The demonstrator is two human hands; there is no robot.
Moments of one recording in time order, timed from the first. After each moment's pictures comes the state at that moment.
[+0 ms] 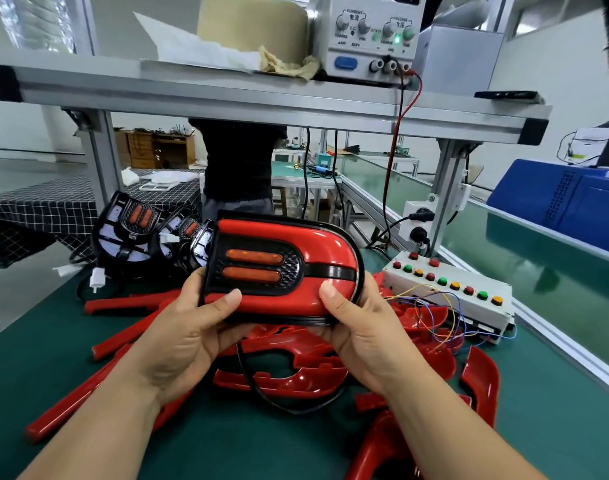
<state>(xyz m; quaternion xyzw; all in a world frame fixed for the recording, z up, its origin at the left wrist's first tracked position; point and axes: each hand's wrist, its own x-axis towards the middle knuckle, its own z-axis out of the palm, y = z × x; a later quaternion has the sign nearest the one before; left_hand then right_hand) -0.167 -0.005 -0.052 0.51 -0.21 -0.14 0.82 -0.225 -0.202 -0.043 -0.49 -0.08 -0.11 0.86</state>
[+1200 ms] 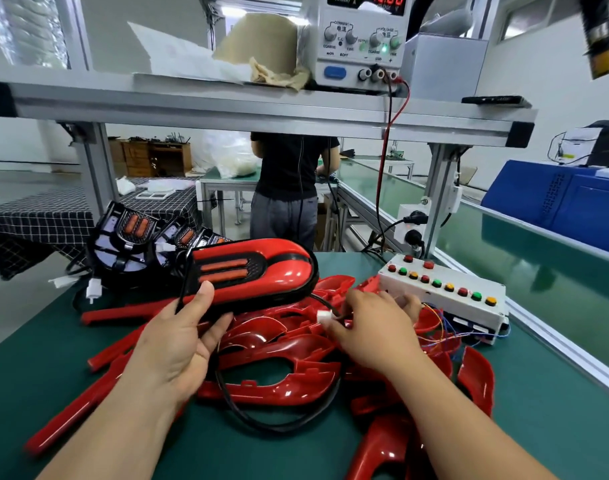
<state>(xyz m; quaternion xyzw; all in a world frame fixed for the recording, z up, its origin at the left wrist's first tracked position) -0.151 -0.016 -0.058 0.44 0.01 -0.01 0.90 -0.202 -0.245 -0.059 -0.97 0.14 -0.18 0.04</state>
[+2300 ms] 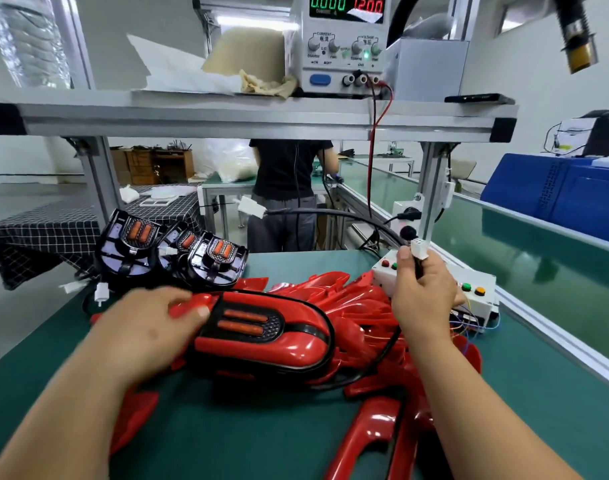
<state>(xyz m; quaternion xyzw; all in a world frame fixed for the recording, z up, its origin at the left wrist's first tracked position) -0.189 0.022 -0.001 0.97 -0.08 0.09 0.22 -0.217 -0.276 -0.038 -0.71 0.21 -0.51 0.43</state>
